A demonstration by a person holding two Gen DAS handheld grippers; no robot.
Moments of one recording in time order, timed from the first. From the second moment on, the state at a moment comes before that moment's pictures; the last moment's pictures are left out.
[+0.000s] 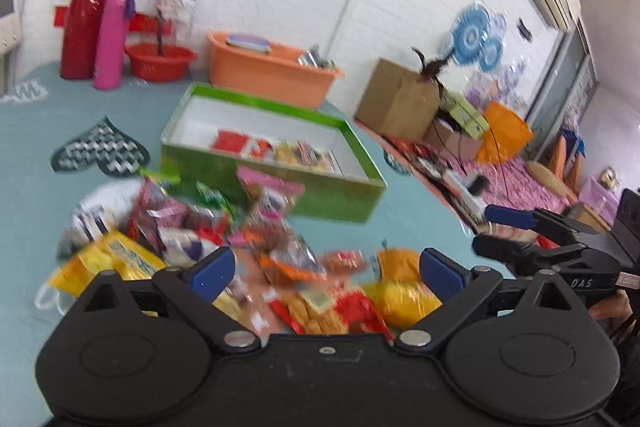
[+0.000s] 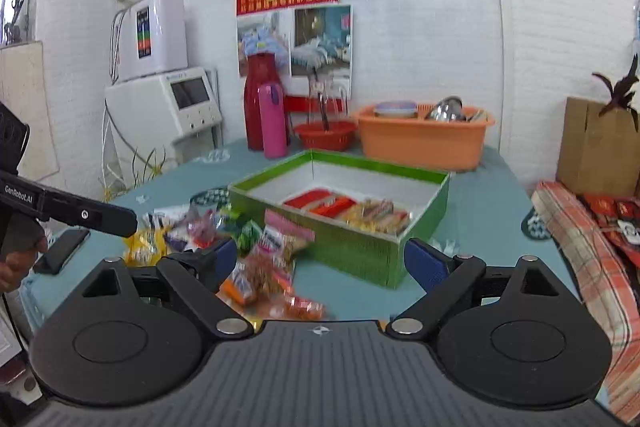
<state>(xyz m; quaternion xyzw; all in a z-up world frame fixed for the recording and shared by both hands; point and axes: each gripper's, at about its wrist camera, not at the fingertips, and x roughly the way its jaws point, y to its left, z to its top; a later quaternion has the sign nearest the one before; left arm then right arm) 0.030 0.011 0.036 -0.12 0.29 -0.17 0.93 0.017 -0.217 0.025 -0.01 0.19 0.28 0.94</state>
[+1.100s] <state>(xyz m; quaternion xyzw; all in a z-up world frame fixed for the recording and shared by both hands) 0.111 -0.102 -0.026 -0.13 0.37 -0.31 0.87 0.015 -0.209 -0.054 -0.02 0.31 0.29 0.90</state>
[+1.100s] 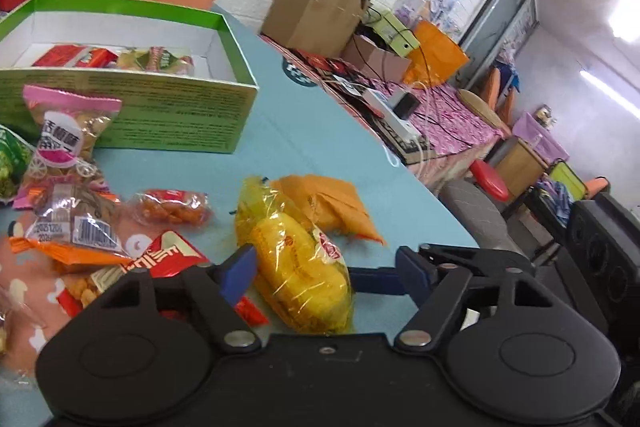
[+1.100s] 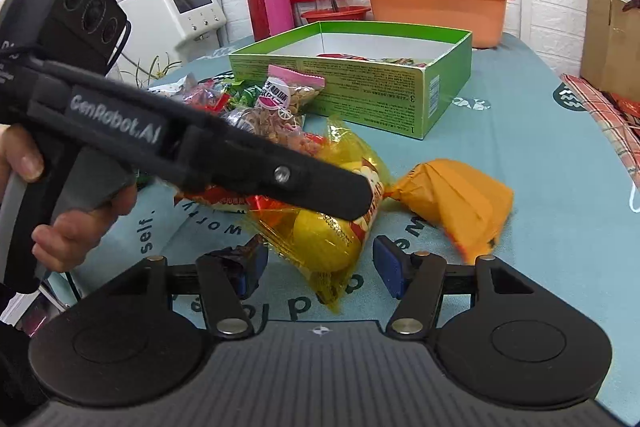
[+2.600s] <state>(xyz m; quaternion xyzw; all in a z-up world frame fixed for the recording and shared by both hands) 0.189 -0.041 0.063 -0.11 0.25 -0.18 0.95 0.103 -0.152 0.036 -0.09 0.17 0.33 0.92</state>
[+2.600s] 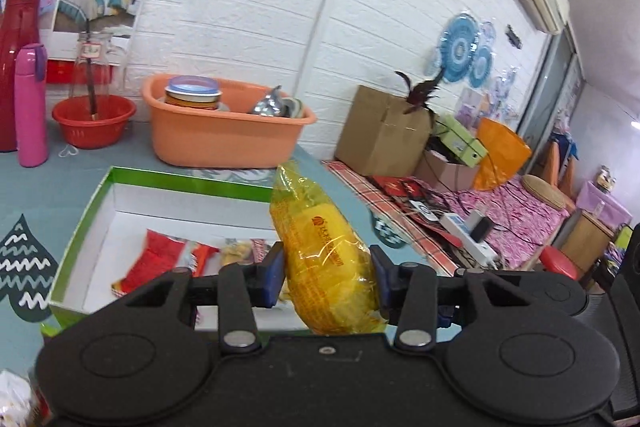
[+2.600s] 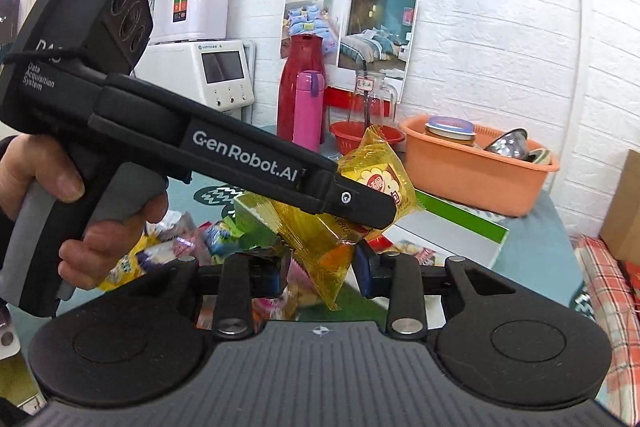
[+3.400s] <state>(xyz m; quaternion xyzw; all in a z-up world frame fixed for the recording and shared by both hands) 0.249 -0.007 0.029 -0.11 0.29 -0.13 0.94 0.188 -0.124 -0.008 -0.07 0.22 0.31 0.92</state>
